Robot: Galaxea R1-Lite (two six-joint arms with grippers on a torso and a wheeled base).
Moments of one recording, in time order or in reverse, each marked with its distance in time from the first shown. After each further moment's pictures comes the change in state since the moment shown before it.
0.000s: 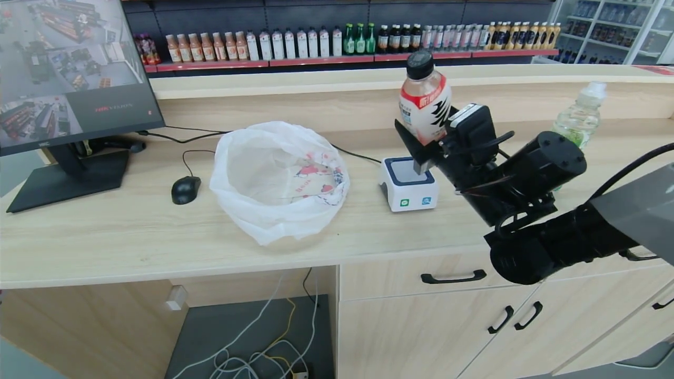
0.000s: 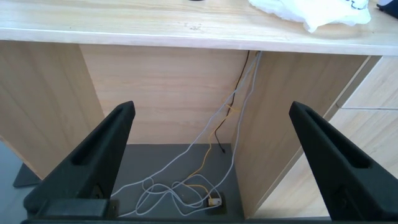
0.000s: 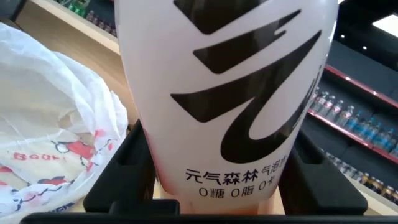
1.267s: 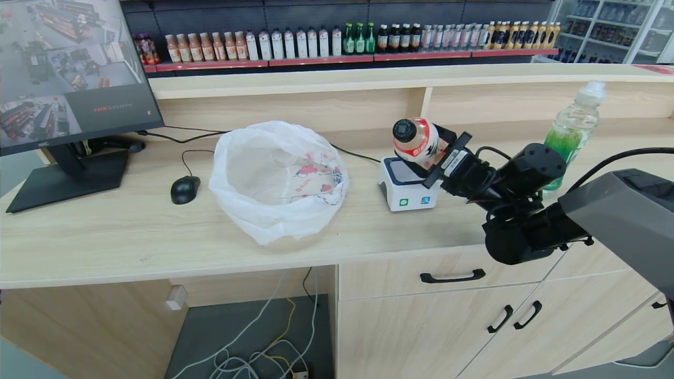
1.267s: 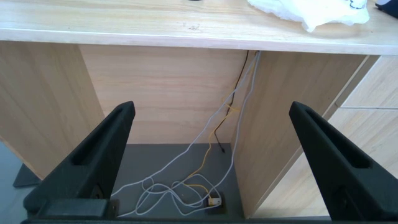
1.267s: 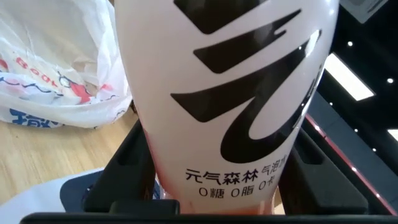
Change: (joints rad) left arm 0.000 0.000 0.000 0.000 -0.001 0.000; right arm -0.159 0.184 -0.190 -0.001 0.462 -0.216
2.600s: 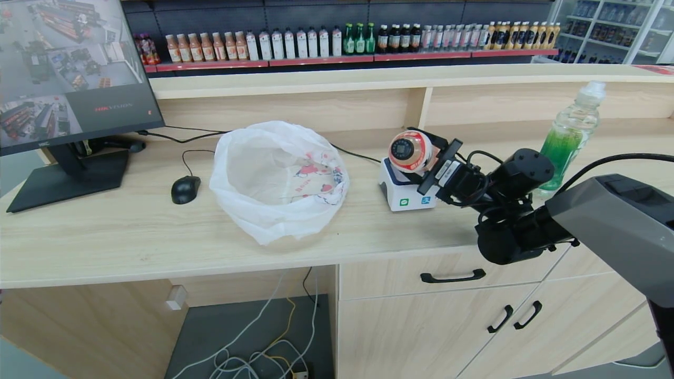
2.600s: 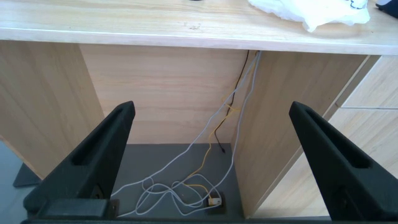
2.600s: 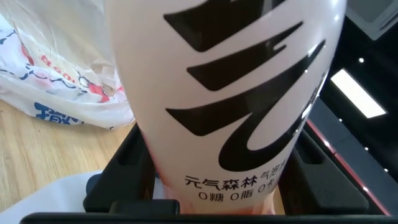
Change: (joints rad) left arm 0.000 0.000 0.000 0.000 0.001 0.000; right arm -0.003 0.055 -0.046 0.000 0.071 -0.016
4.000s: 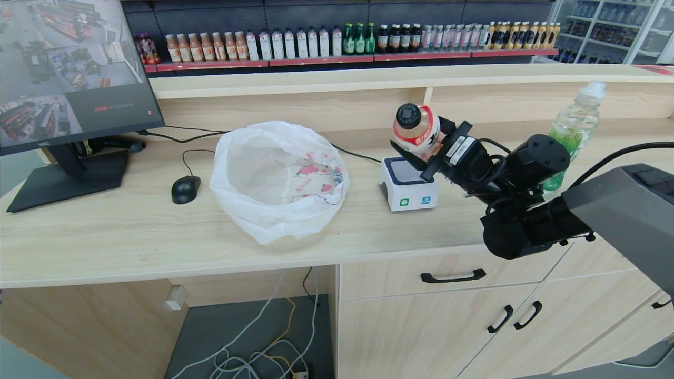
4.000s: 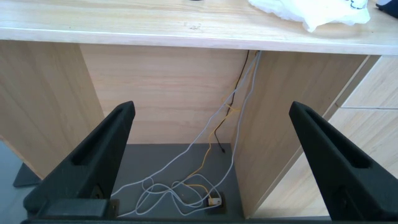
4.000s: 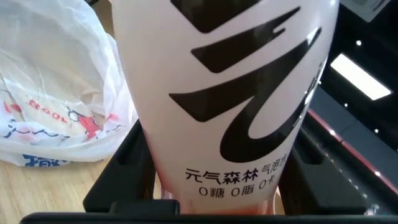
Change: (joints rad) left arm 0.000 0.000 0.000 0.000 0.000 0.000; right arm 0.022 -0.082 0.028 0.000 -0.056 0.126
